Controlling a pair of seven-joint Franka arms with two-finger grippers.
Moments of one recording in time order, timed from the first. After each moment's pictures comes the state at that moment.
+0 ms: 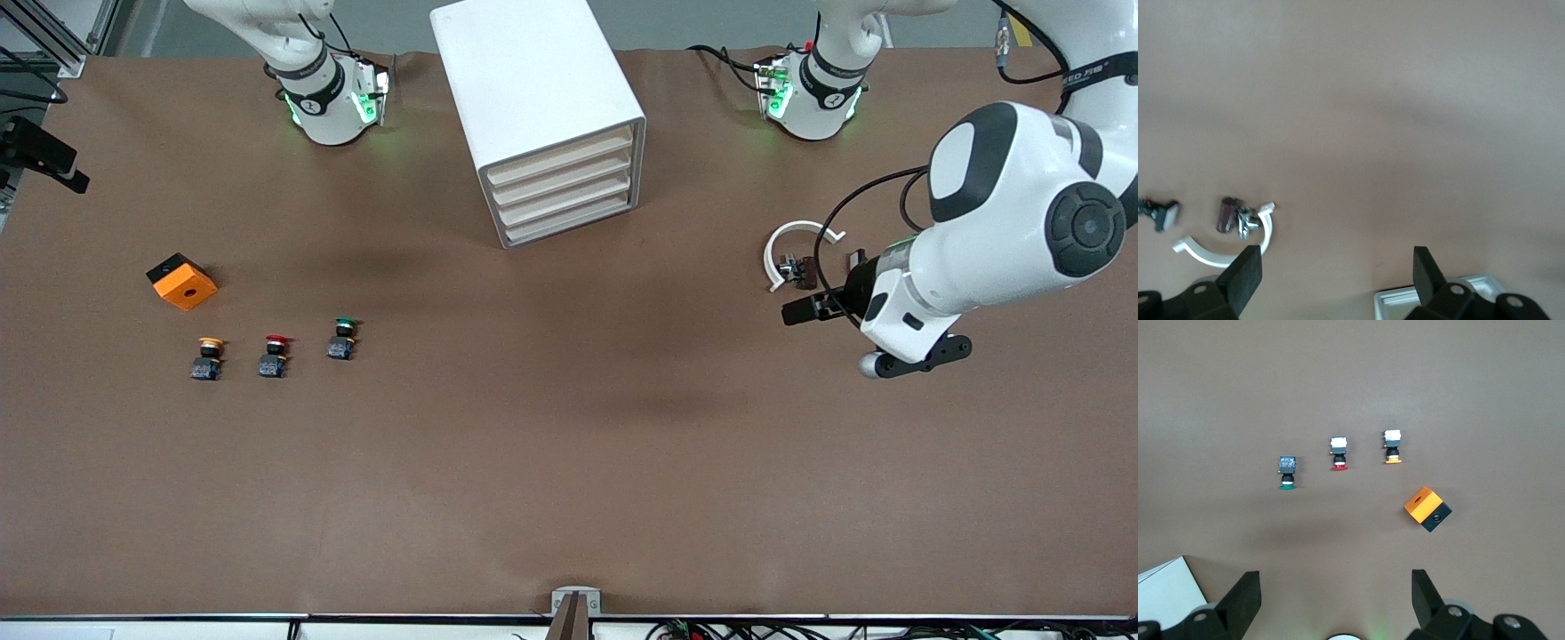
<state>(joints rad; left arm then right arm) -0.11 0.30 -0.14 -1.53 -0.20 1.70 -0.53 -0.09 -0.14 -0.04 -1.63 0.00 1.47 -0.05</state>
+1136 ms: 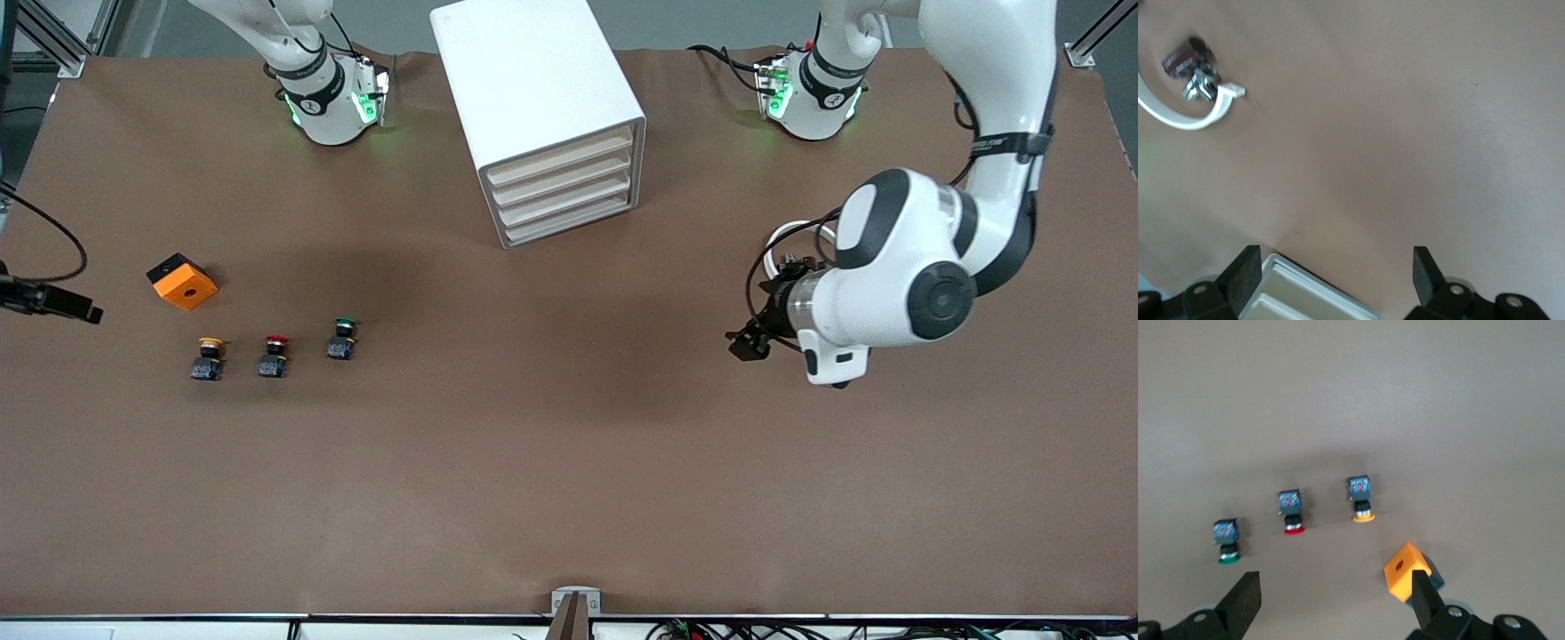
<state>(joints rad) -0.22 0.45 -0.15 -1.53 -0.25 1.74 -1.32 -0.20 0.25 -0.05 -1.62 0.00 1.80 -0.09</state>
